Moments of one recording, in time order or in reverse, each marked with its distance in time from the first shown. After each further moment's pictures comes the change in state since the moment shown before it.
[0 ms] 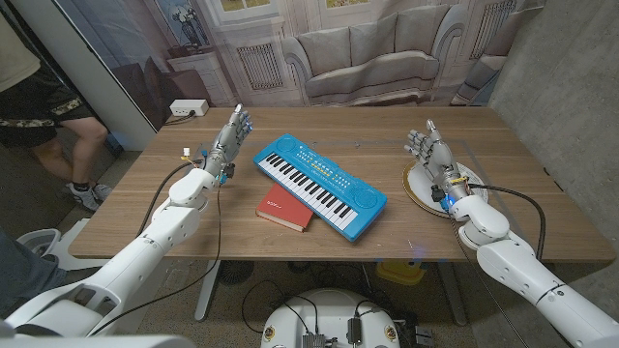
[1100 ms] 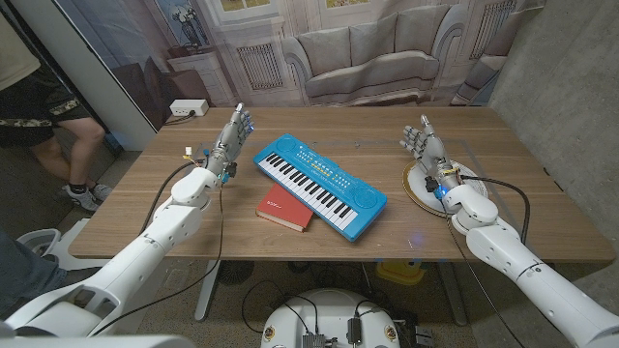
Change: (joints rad) left arm 0.012 0.004 -0.003 -0.041 -0.007 0.034 0.031; left_hand -0.012 -0.012 0.004 0.004 0.000 -0.011 0.011 0.000 0.000 -0.010 0.007 -0.007 0.000 -0.009 0.009 0.000 0.000 0.000 0.000 0.000 0.000; right arm 0.153 0.052 -0.054 0.167 0.025 -0.011 0.085; right_hand -0.013 -0.003 0.004 0.013 0.008 -0.022 -0.014 0.000 0.000 -0.030 -0.020 -0.004 0.000 -0.041 -0.005 -0.010 0.000 -0.056 0.006 0.006 0.000
